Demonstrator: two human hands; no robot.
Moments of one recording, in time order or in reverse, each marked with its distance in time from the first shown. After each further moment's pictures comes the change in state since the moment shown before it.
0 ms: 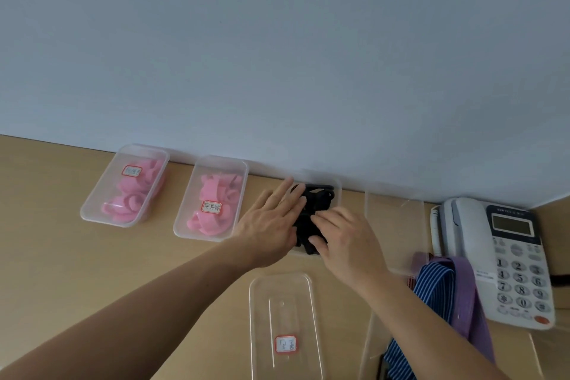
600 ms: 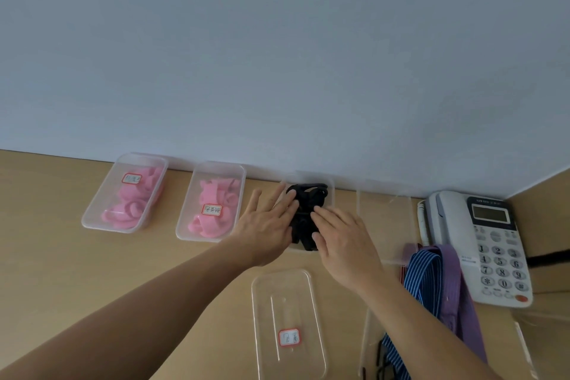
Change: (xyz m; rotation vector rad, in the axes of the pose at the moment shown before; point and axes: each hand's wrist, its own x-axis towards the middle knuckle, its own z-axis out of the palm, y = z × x) left_hand -0.009 0.003 -0.019 0.049 -0.187 -0.044; right_hand -0.015 -0.018 -0.014 -0.028 -0.040 0.132
